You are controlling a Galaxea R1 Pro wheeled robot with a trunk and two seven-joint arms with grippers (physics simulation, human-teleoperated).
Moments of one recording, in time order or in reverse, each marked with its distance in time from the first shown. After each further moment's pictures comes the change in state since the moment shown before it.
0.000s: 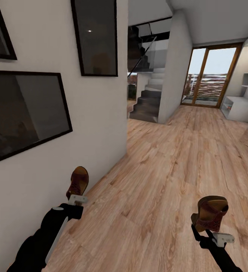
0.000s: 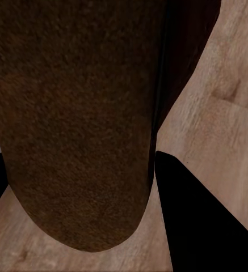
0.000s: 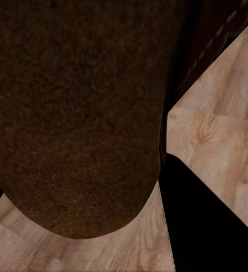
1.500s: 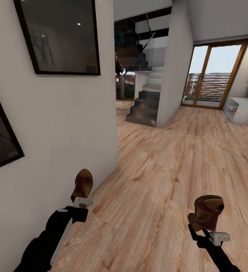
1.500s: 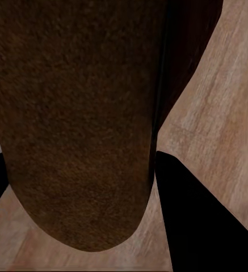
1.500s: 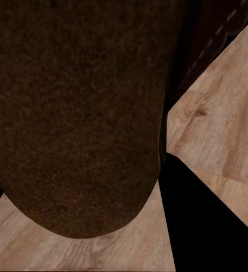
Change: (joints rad) left arm 0.011 -0.045 0.000 0.011 0.007 0.010 -0.007; right arm -0.010 0.011 0.019 0.008 0.010 -0.001 0.010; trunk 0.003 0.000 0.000
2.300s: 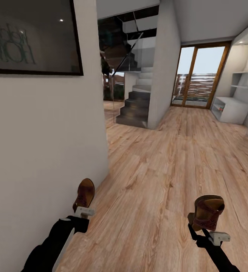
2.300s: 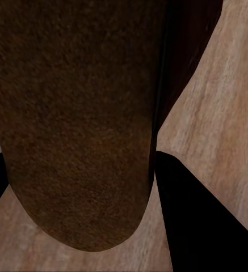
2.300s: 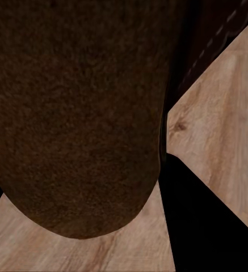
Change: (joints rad) left arm 0.016 0.002 -0.029 0.136 -0.007 -0.073 -0.001; right arm 0.000 0.006 -0.010 0.000 -0.008 0.001 0.000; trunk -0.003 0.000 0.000
